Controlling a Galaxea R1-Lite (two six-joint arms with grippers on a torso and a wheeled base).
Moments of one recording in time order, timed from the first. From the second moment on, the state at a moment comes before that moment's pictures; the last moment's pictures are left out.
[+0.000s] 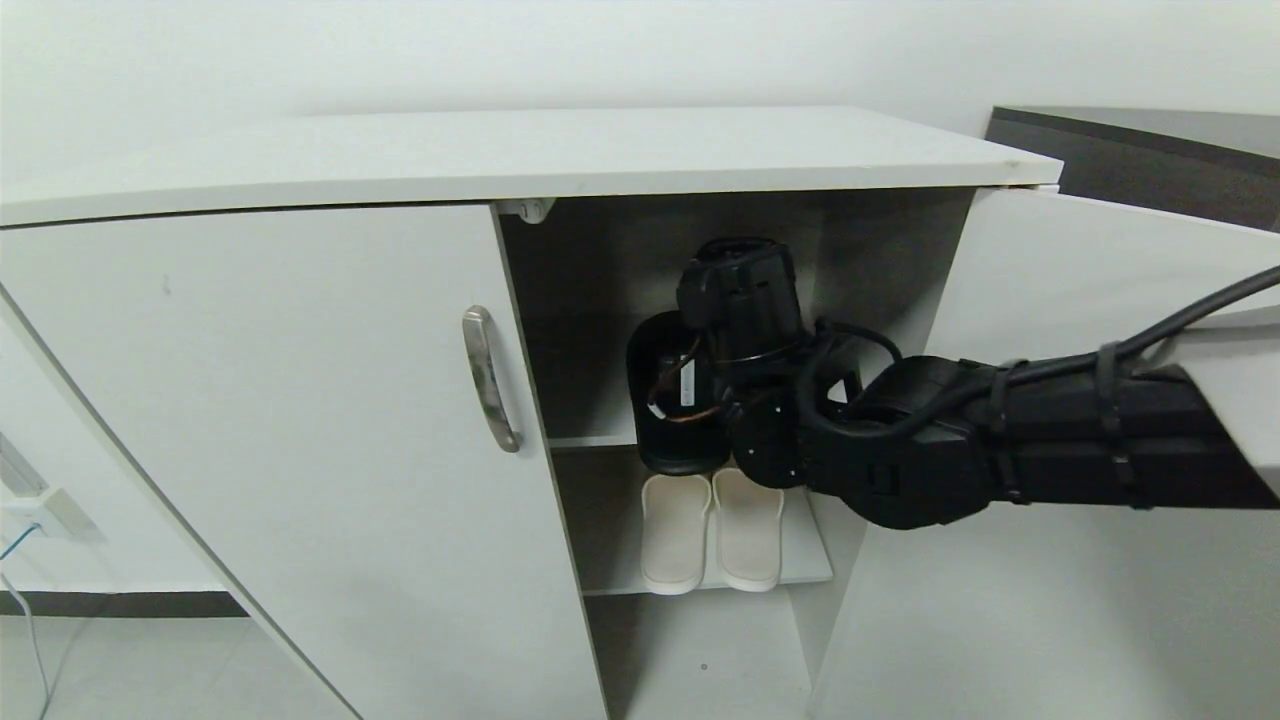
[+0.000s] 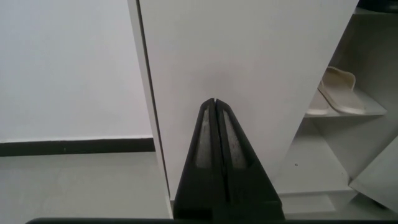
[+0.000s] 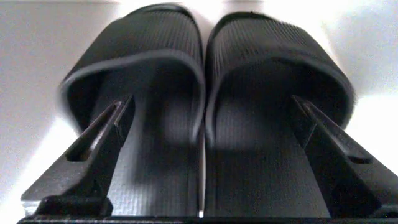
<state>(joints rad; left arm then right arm) 0.00 0.00 0.00 0.00 0.04 -0.01 0.88 2.08 -1.61 -0.18 -0.78 0.25</state>
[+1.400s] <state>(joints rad) 0.00 0.00 0.00 0.00 0.04 -0.01 0.94 1.72 -0.65 -0.98 -0.37 0.05</state>
